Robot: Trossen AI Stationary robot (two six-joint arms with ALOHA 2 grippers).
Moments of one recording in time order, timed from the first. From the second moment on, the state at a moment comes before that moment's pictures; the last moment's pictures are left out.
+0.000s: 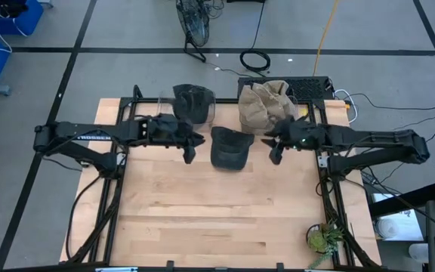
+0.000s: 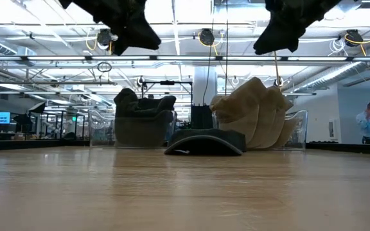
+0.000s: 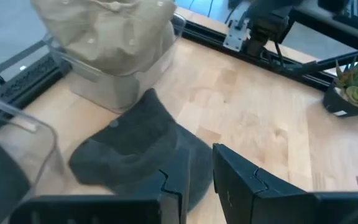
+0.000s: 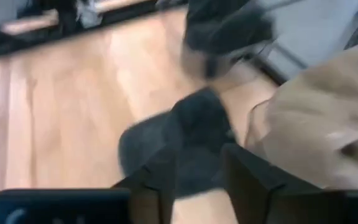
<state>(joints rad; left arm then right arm) 0.14 1.24 0.95 -0.20 -0.06 -0.28 -0.08 0.96 0.84 -0.46 0.26 0.26</state>
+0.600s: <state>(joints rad) -0.04 1.46 1.02 -0.21 -0.20 -0.69 0.15 1.14 0.86 -0.86 0.21 0.54</state>
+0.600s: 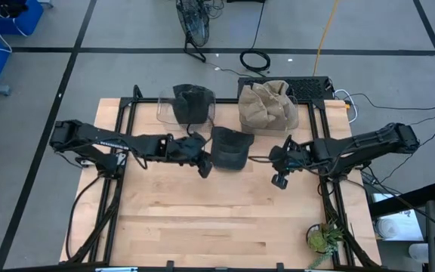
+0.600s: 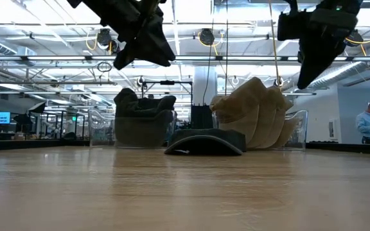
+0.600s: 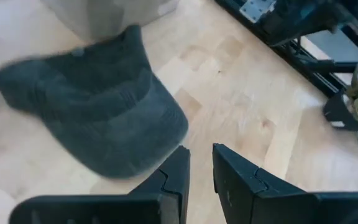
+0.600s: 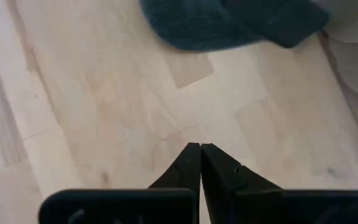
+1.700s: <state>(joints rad) 0.08 1.76 1.46 -0.47 -0.25 -0.74 0.22 1.14 0.86 -0.83 0.21 0.54</state>
